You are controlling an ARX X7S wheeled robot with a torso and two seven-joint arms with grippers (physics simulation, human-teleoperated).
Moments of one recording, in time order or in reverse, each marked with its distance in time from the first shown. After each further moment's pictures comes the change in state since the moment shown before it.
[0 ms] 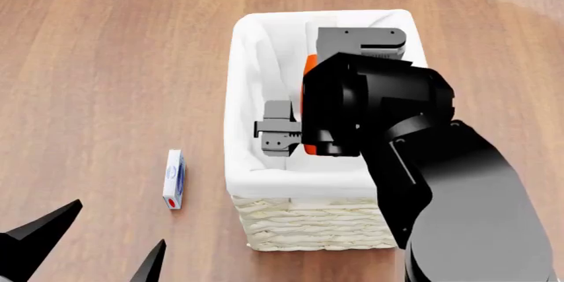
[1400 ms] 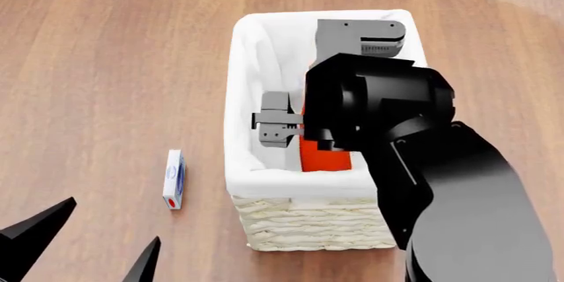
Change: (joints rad) left arm 0.005 -0.017 -0.010 0.013 -0.015 0.014 -0.008; right arm -0.003 0.001 0.011 0.003 -0.041 -0.048 -0.061
